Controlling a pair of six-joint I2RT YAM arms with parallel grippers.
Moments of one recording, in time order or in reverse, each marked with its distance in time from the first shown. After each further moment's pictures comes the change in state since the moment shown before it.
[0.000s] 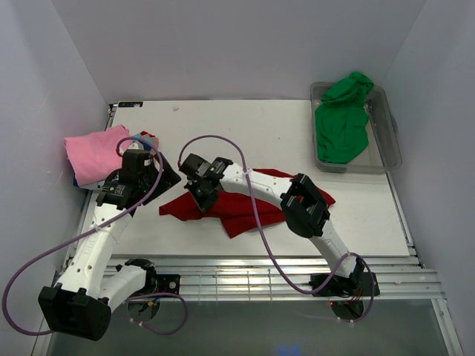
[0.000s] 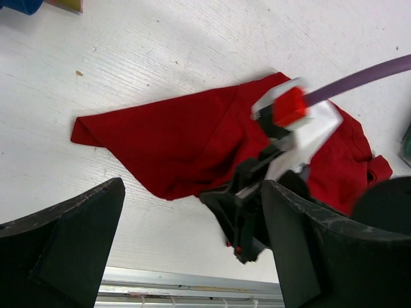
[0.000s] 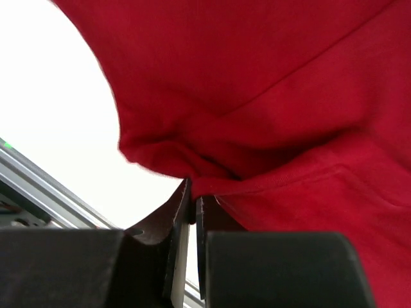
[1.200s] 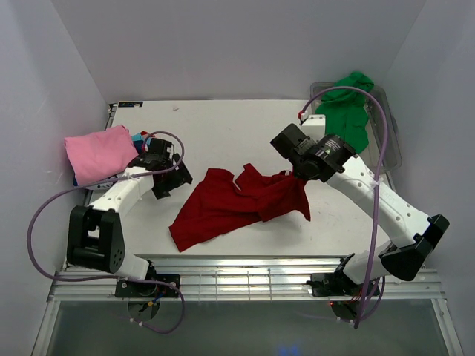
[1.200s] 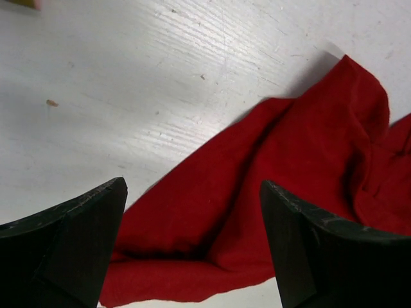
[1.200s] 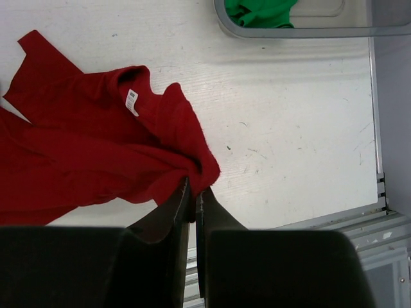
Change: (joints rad) left arm -0.001 0.418 0.014 0.148 0.012 0.046; right arm -0.247 -0.819 -0.262 -0.557 0.832 0.349
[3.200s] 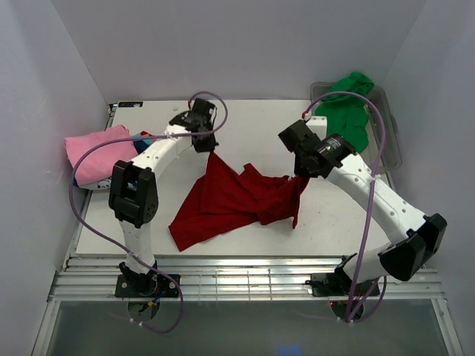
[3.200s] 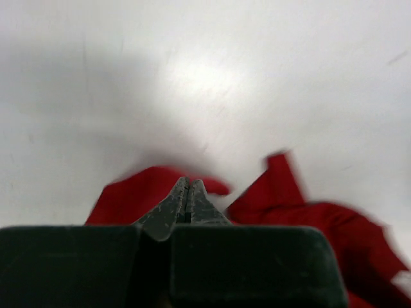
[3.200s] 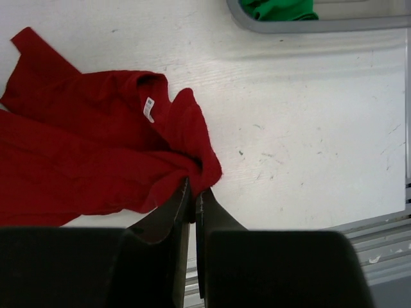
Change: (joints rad) left arm -0.209 0.545 0.652 -0.074 -0.075 0.117; right arm -0.100 -0.031 -0.129 0.151 -0.119 -0.062
